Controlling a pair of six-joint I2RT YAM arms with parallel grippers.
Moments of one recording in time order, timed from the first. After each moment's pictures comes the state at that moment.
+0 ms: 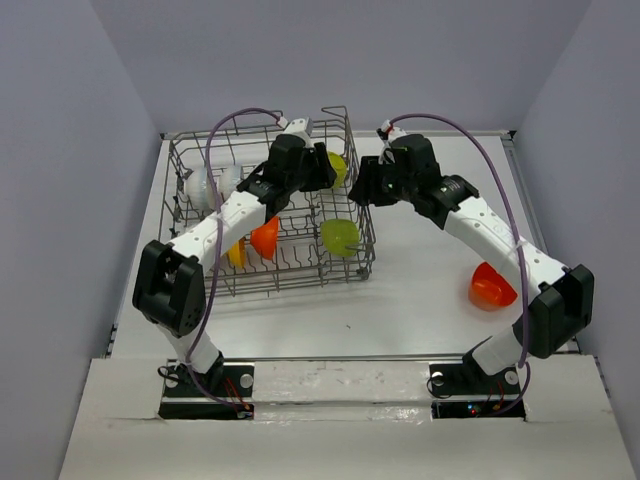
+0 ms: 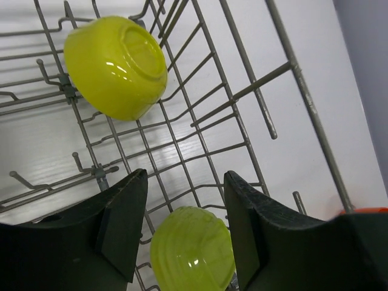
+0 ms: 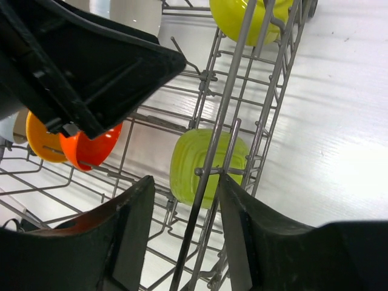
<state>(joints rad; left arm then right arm) -0.55 1.69 1.38 -0.14 0.00 -0.51 0.56 1.51 1.42 -0.47 -0.11 0.42</state>
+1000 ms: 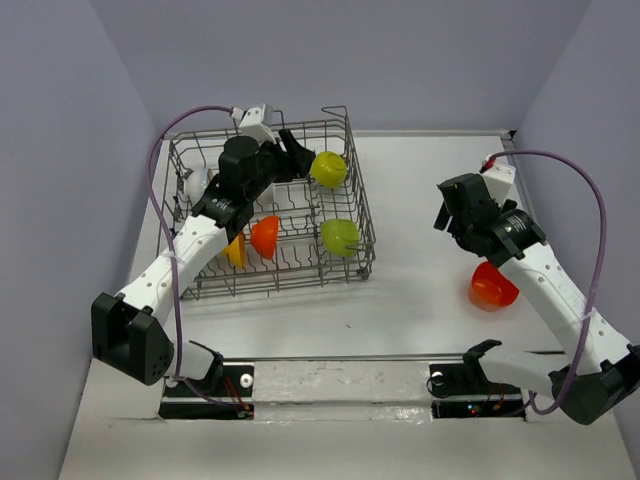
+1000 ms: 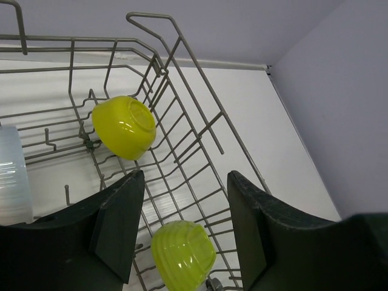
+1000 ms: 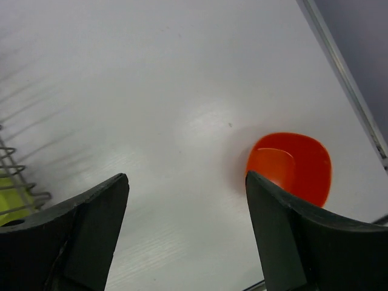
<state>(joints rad) -0.45 1.36 1.22 -0.01 0.04 -0.50 0.51 1.11 1.26 -0.96 0.73 0.66</state>
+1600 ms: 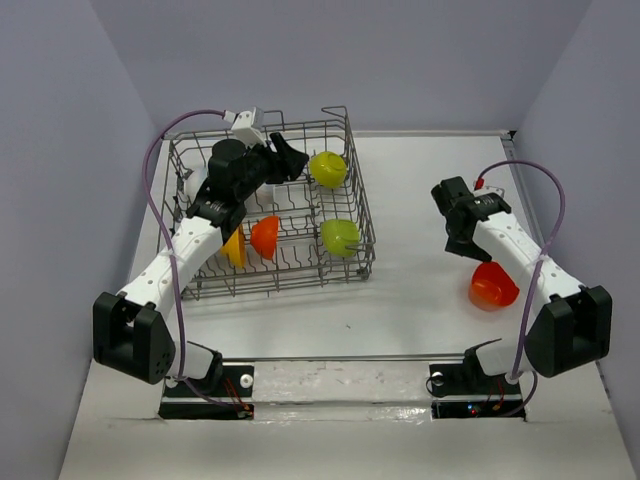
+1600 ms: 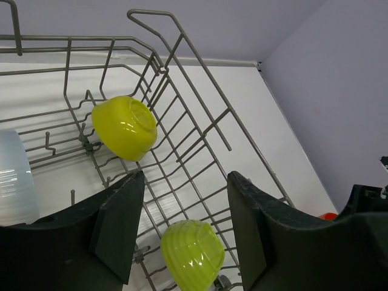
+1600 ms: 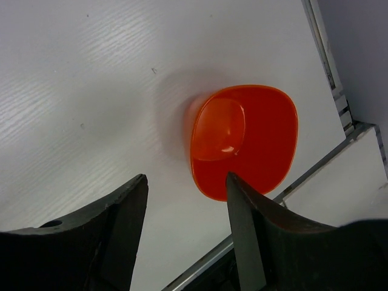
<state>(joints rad) -0.37 1.36 1.15 0.09 0.20 -0.50 0.31 1.37 1.16 -1.14 0.67 0.70</state>
